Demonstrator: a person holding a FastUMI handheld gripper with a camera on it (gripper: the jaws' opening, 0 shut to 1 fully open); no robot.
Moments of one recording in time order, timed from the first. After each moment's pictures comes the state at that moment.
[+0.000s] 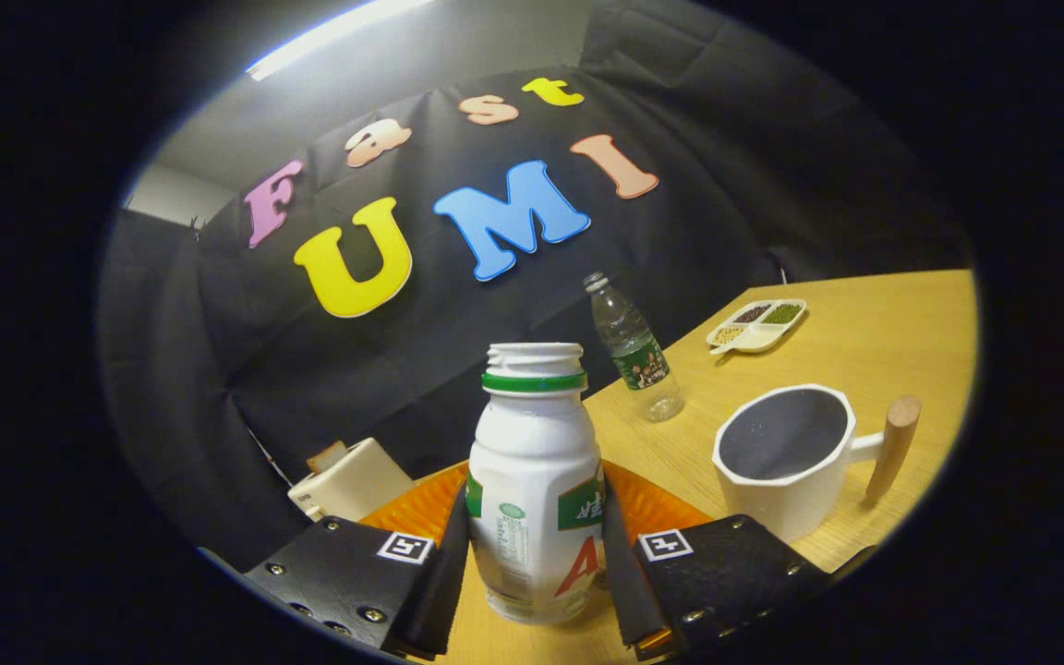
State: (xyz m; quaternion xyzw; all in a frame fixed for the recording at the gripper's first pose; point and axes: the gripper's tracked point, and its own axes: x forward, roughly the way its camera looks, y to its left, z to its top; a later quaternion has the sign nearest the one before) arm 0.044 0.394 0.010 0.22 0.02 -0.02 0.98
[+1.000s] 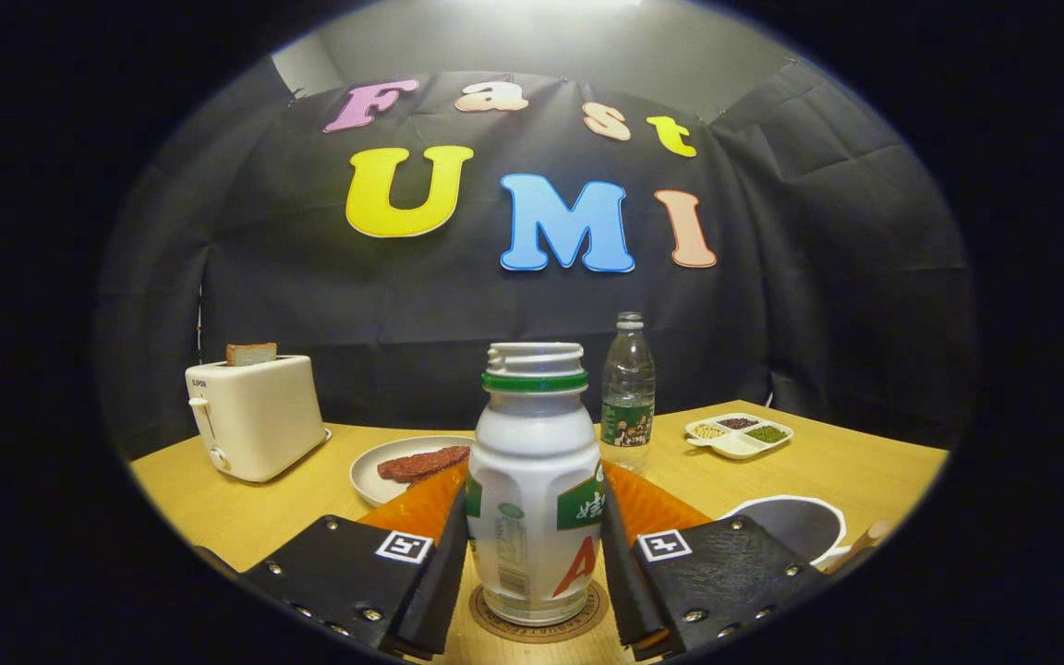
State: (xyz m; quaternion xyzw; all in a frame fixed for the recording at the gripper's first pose) arm 0.084 0.371 0.007 0.00 0.00 -0.06 1.00
